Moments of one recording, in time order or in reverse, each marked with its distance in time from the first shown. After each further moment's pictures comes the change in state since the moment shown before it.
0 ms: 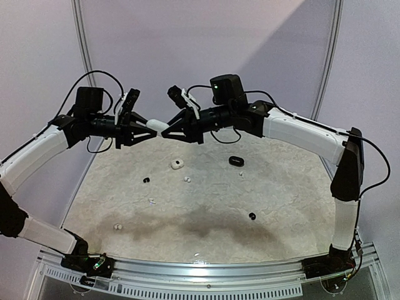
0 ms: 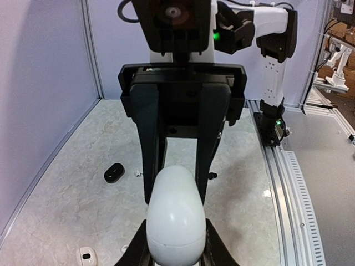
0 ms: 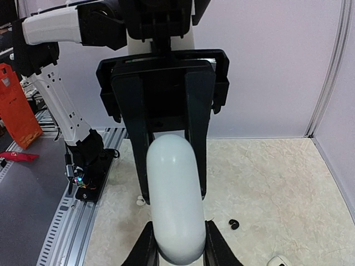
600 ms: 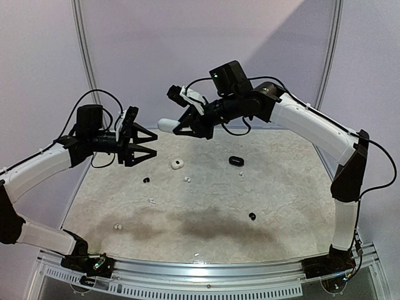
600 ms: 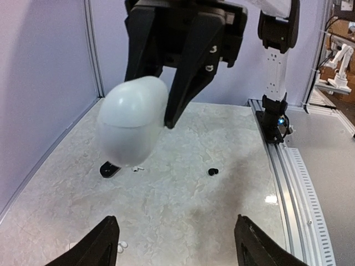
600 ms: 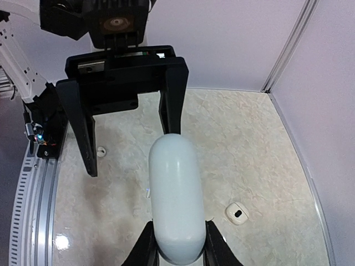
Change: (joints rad) left arm 0.016 -0.065 -0.255 0.262 0.011 -0.073; right arm 0.017 0.000 0.215 -0.438 0.275 -0.200
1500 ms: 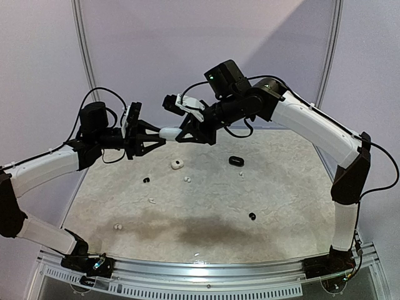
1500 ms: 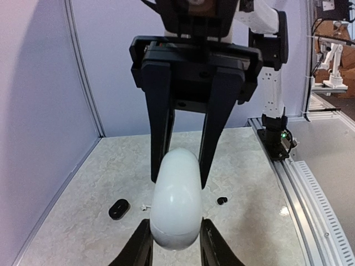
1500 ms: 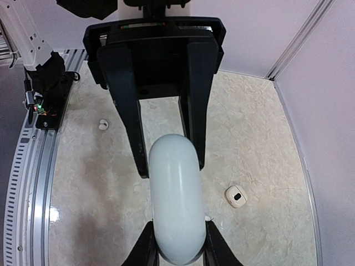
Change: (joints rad) left arm -0.077 0.060 -0.040 0.385 0.009 -0.113; right arm 0.049 -0.001 0.085 -0.198 0.116 -0.119
